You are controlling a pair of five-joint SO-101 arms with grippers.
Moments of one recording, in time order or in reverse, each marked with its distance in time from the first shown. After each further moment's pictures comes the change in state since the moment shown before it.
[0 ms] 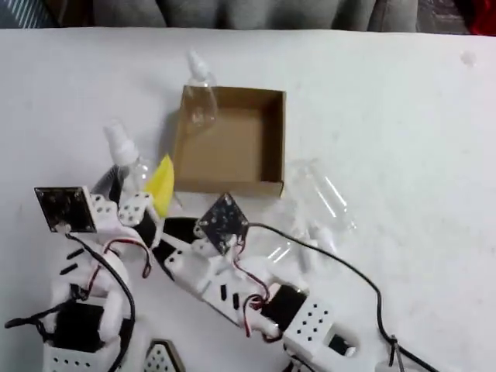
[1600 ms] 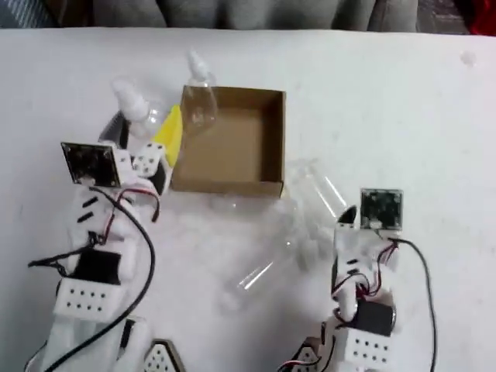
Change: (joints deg) left arm 0.6 31.3 -2.9 -40.2 -8.5; right arm 67.4 -46.6 20.7 43.2 20.0
